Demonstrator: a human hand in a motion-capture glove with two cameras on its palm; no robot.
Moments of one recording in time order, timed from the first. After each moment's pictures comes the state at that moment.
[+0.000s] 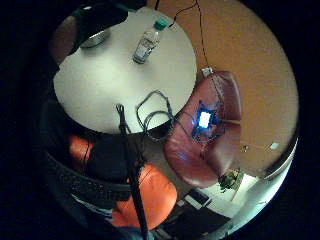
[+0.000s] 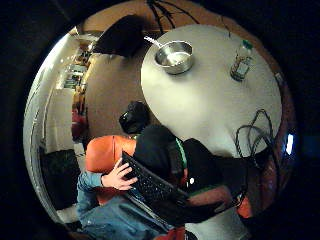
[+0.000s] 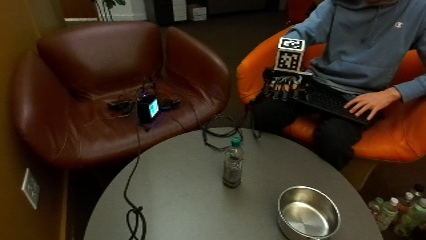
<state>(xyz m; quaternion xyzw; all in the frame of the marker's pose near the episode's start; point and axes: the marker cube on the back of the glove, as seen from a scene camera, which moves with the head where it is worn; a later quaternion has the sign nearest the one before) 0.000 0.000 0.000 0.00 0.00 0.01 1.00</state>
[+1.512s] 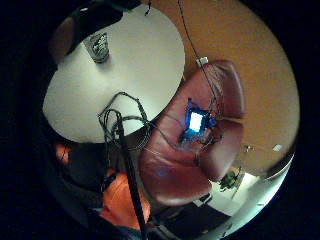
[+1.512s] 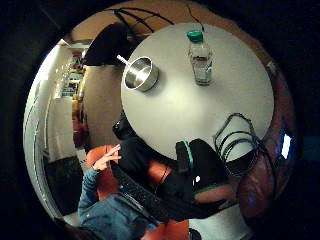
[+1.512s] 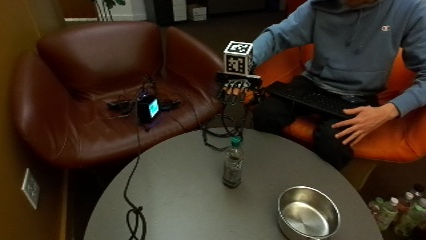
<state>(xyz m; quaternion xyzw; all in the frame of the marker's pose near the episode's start) 0.162 -0.036 0.017 -0.02 -0.03 0.03 1.00</state>
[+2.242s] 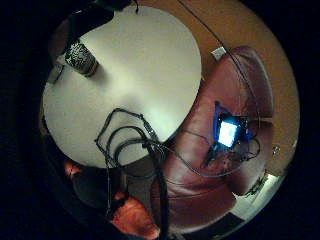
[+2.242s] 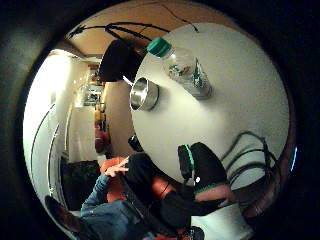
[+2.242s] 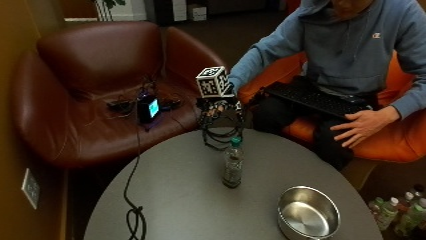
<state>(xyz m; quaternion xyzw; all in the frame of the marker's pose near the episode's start) 0.220 -0.083 0.101 0.04 -0.16 0.06 0.98</state>
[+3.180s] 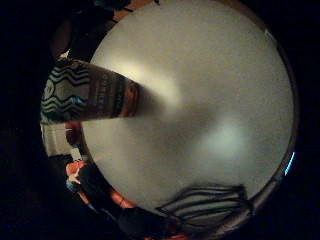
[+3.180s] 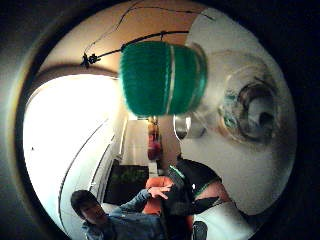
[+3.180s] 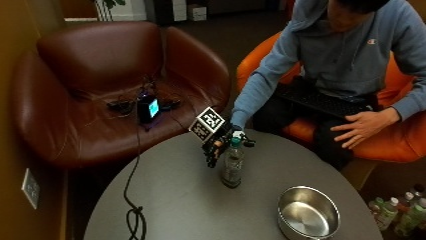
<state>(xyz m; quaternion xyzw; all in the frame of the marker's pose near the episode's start) 0.159 -0.208 0.165 0.07 -0.50 0.13 0.85</state>
